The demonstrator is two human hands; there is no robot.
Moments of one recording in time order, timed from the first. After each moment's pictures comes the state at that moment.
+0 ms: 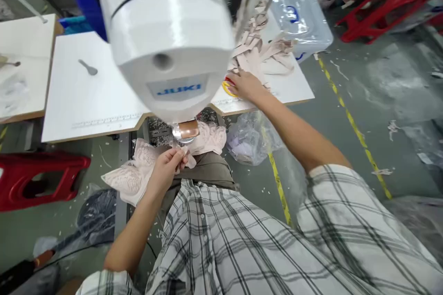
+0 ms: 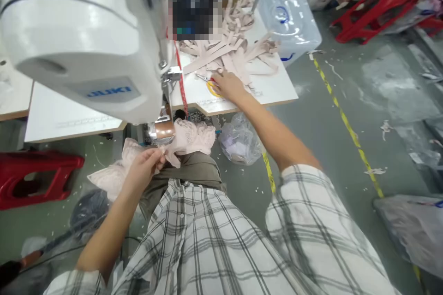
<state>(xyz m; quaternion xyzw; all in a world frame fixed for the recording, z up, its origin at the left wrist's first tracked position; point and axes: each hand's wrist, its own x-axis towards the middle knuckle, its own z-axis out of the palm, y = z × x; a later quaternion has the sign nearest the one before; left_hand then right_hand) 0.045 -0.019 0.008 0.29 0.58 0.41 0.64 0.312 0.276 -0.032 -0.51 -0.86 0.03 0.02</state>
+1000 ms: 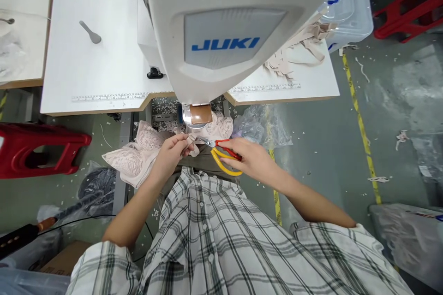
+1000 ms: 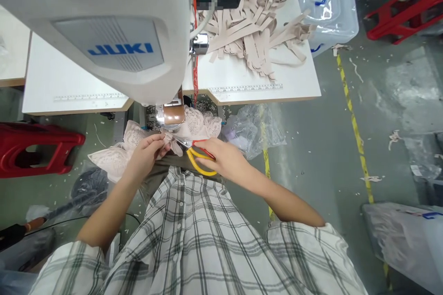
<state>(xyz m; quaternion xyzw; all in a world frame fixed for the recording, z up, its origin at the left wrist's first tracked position) 0.043 -0.022 0.015 0.29 0.58 0.42 0.64 0.292 0.026 0.013 -0.37 -0.87 0.32 0.09</state>
